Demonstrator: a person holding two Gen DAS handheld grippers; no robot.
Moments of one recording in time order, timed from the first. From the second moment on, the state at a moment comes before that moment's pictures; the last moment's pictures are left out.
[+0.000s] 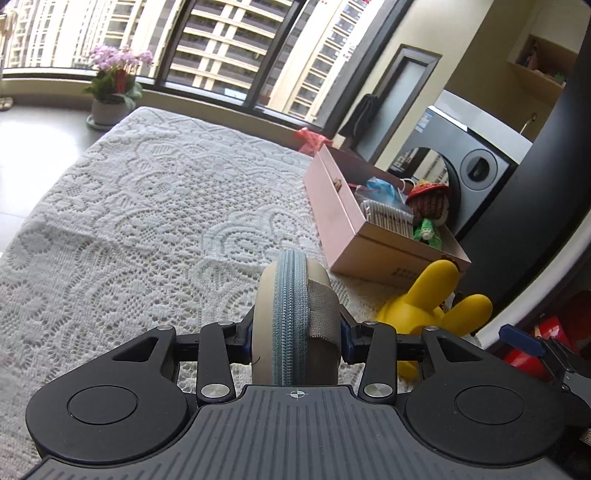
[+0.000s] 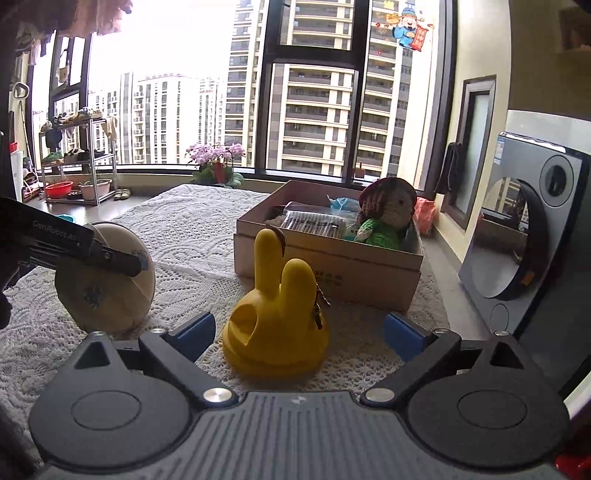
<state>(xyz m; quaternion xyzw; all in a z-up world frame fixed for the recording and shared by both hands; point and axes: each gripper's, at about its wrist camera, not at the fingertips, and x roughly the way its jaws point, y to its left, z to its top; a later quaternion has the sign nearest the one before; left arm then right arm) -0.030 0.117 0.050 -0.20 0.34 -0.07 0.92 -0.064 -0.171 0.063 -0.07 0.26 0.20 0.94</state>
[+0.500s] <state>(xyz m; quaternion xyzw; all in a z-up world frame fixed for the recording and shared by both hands) -0.032 0.108 0.054 -0.18 0.35 -0.06 0.92 -0.013 -0.136 0.051 -0.05 0.34 0.17 0.92</state>
